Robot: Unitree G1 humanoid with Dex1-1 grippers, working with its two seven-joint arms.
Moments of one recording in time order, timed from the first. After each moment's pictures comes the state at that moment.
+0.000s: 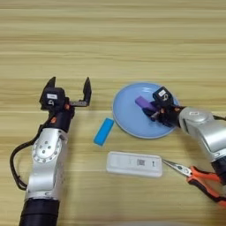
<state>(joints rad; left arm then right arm) -0.04 0.05 0.07 0.05 -0.13 -0.21 -0.14 -0.38 -0.24 0.24 0.14 0.07 0.56 0.50</state>
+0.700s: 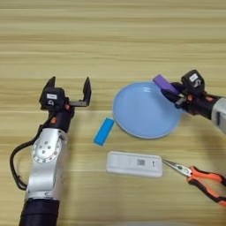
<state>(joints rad) -0.04 0.05 0.07 0.05 -0.13 -0.21 -0.14 -0.24 -0.42 0.03 -0.31 0.21 0.67 0.58</state>
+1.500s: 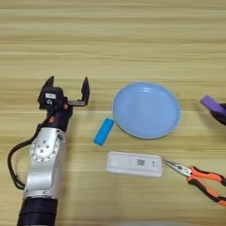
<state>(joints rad) -0.05 0.06 0.09 0.06 -0.13 -0.22 -0.15 0.03 -0.68 -0.16 -0.21 0.26 0.45 0.79</state>
